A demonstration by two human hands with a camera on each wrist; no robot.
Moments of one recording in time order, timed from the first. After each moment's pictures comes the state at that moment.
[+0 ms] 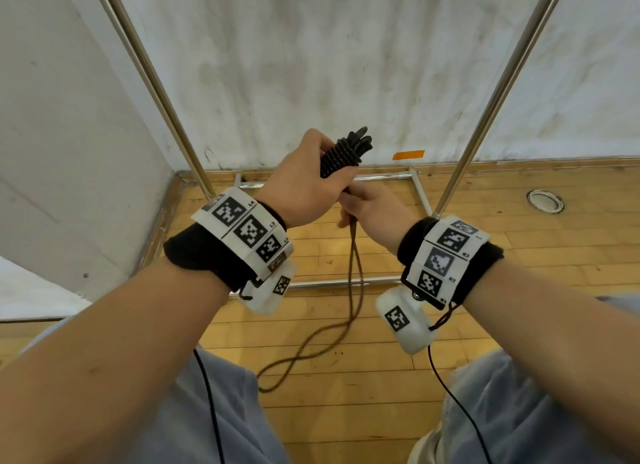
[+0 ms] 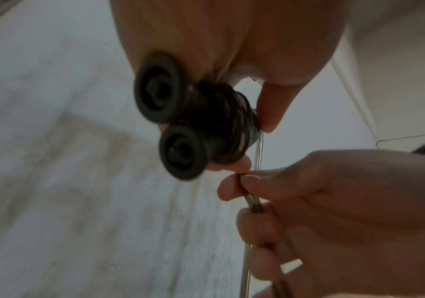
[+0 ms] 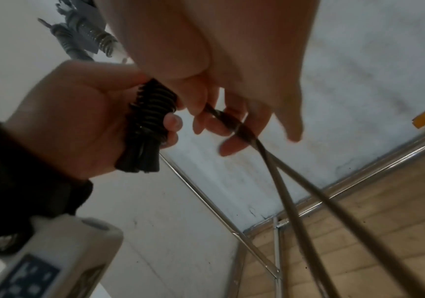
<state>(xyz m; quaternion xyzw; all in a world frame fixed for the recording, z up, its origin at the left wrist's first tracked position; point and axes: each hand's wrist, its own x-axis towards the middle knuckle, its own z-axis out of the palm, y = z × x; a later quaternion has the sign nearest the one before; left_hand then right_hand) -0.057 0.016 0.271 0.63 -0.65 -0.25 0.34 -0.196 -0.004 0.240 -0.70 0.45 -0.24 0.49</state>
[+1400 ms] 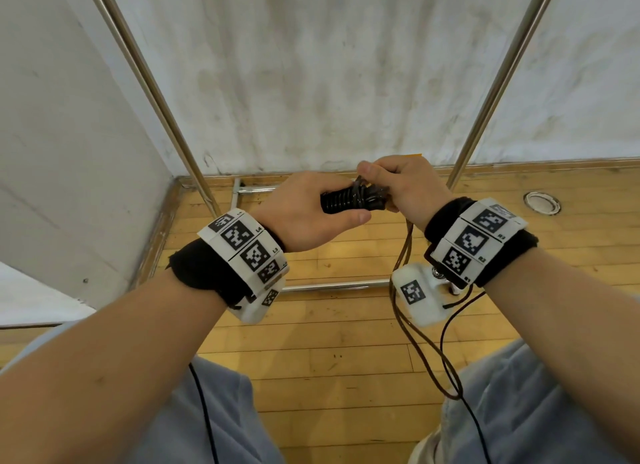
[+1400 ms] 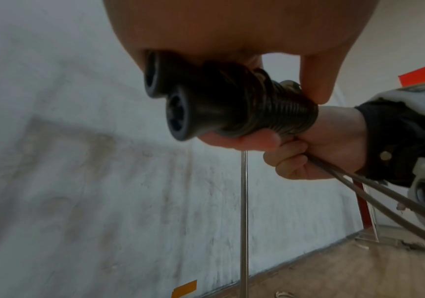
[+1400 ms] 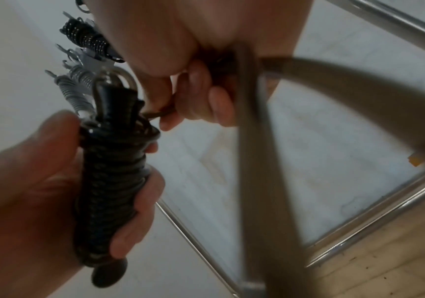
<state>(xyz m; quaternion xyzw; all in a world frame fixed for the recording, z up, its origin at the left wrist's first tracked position) -0.059 0.035 0.263 0.55 -0.75 -0.22 0.29 -0.231 -0.030 0.258 -0.70 0.40 -0.36 0.47</state>
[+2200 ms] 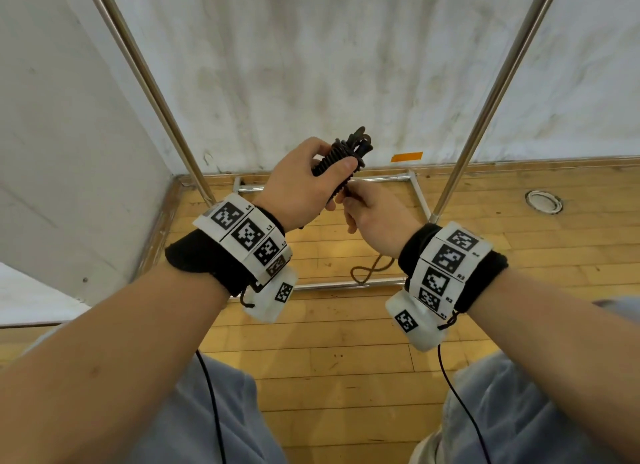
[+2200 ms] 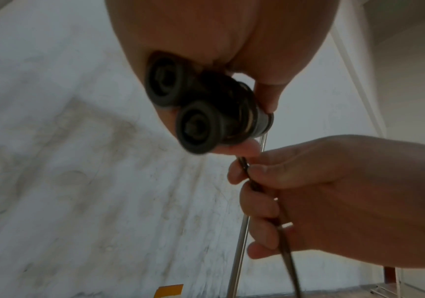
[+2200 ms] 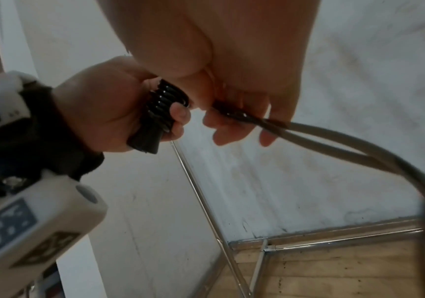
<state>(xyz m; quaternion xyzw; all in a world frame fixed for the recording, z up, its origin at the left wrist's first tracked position) -0.064 0.020 0.272 0.61 -0.62 -0.28 0.40 -0.204 -0.003 0.240 -0.76 0.44 -0.26 0.40</state>
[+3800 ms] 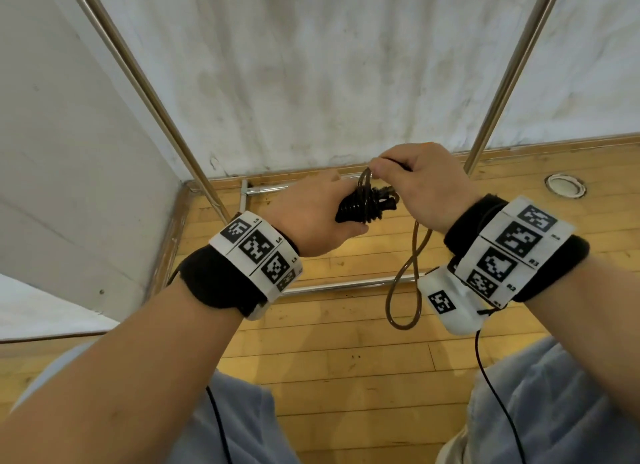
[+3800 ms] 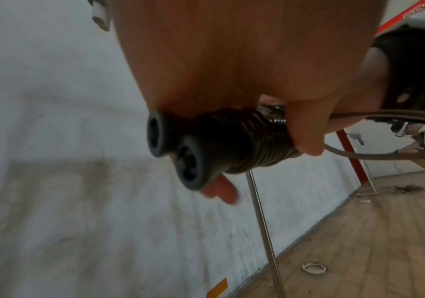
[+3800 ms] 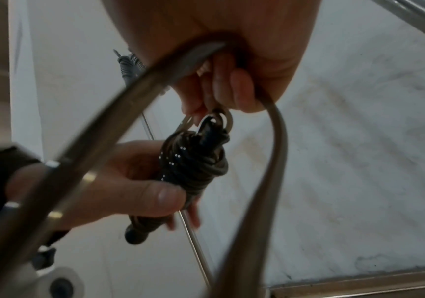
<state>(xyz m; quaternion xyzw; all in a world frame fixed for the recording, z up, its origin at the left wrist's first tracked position) -0.061 0.019 0.265 0.59 -0.79 -0.13 0.09 -0.230 -0.025 0.269 -0.78 0.45 -0.34 0.28</state>
